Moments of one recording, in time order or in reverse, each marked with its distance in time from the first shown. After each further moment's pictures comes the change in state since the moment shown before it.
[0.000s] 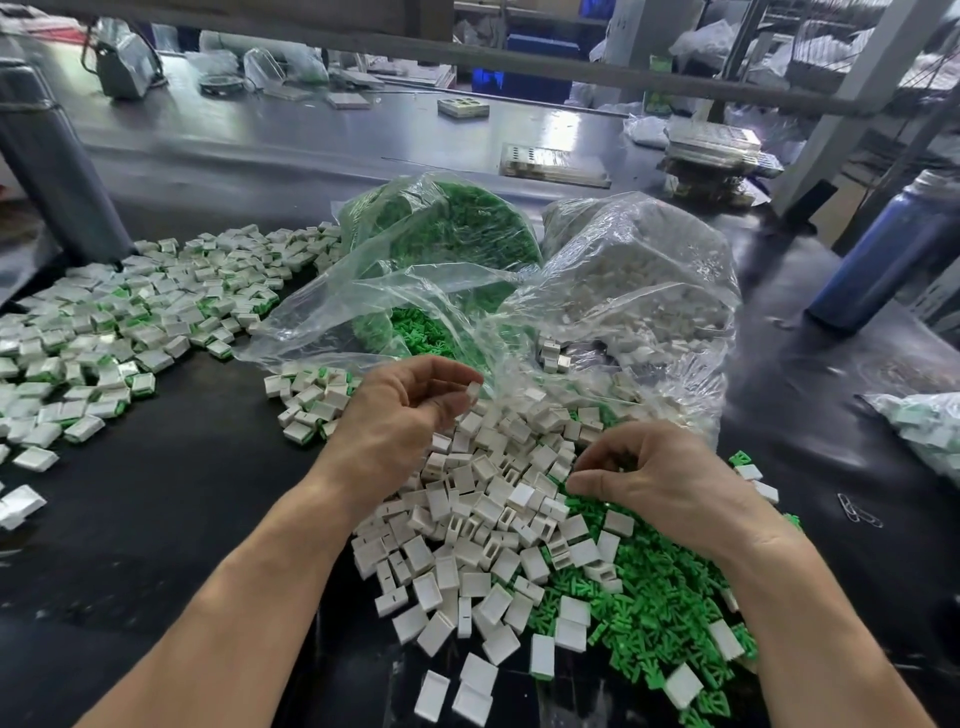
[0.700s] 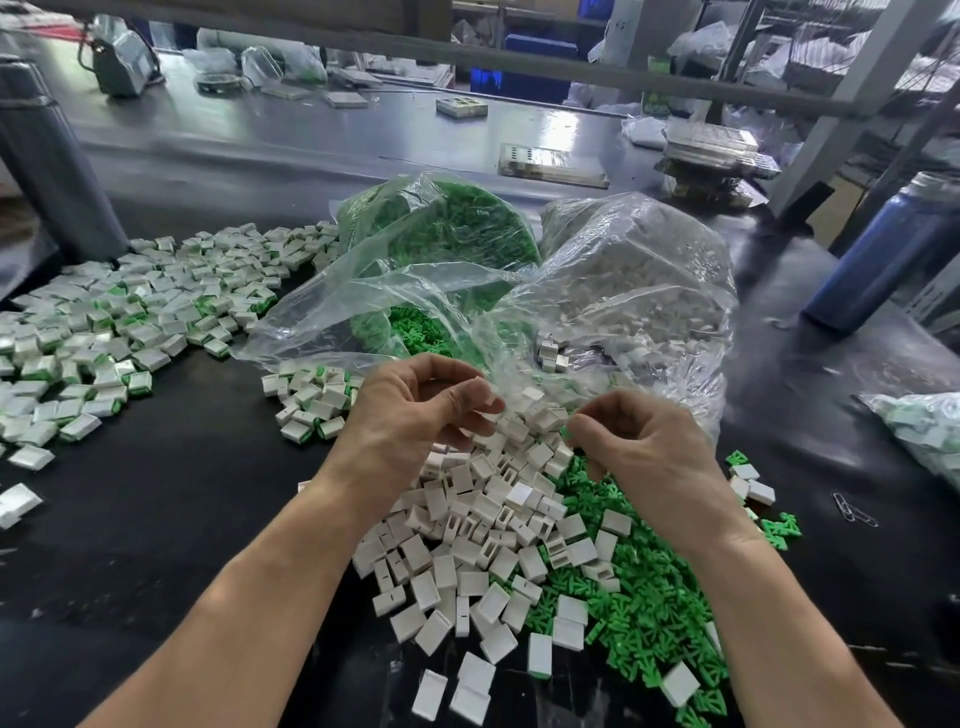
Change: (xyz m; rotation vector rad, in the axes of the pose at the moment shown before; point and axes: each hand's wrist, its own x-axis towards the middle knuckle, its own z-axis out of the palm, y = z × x) left_hand -0.001 0.004 0.008 -0.256 -0.057 -0.020; right_hand 0.001 -0.013 0.014 0.378 0.244 -0.112
